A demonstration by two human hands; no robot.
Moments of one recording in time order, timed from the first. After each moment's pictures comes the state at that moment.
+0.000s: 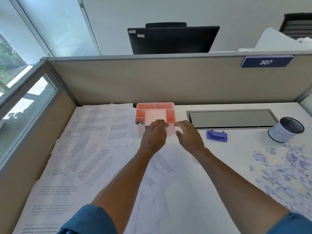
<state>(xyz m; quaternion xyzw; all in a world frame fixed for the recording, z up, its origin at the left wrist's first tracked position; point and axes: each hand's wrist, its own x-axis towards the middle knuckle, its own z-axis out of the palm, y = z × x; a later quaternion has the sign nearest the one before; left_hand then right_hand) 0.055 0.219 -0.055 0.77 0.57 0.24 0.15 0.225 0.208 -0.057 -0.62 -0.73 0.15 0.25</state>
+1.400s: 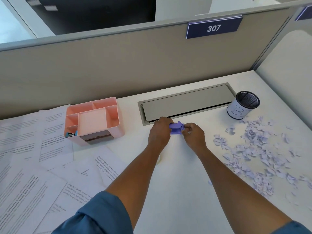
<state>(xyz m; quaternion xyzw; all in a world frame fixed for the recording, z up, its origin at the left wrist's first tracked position) 0.293 0.263 -0.132 0.76 0.55 0.13 0.32 0.436 0.204 -0.158 -0.81 -0.41 0.28 0.32</state>
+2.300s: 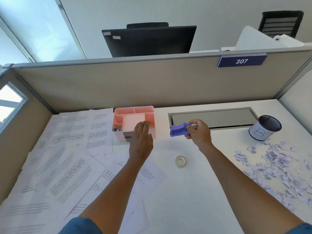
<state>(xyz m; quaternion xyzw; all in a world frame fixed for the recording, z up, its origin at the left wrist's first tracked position) 0.111 0.228 -0.081 0.73 0.62 0.27 0.10 0.342 0.222 -0.052 -0.72 -0.38 0.37 0.44</state>
